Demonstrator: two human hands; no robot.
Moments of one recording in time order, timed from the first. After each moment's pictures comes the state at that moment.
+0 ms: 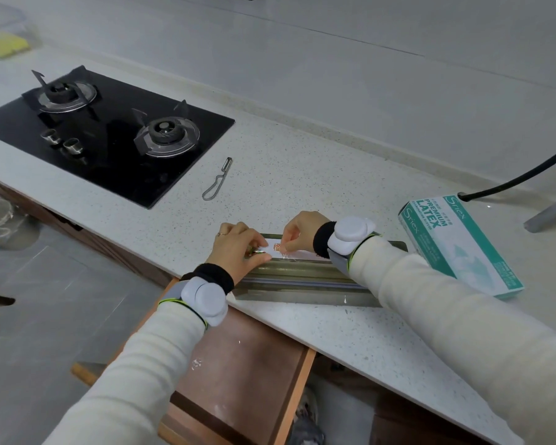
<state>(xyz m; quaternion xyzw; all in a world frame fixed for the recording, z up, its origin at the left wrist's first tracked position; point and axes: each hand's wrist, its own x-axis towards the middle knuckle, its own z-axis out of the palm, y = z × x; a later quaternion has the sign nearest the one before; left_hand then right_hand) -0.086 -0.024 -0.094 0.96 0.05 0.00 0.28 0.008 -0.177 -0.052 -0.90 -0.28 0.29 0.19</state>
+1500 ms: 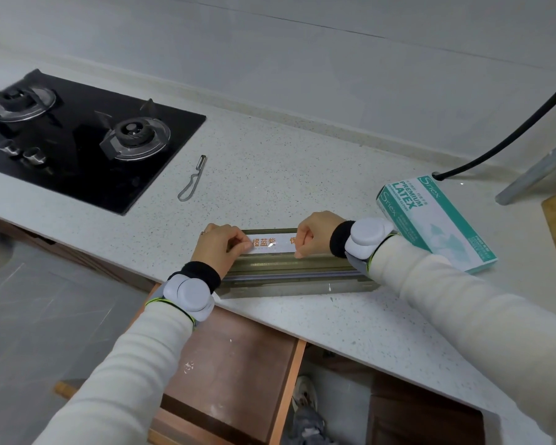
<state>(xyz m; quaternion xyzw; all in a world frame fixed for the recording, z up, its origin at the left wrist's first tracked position) -0.078 -0.030 -0.096 0.94 0.05 -0.01 0.35 0.006 -0.233 -0.055 -0.91 -0.26 0.29 0.14</state>
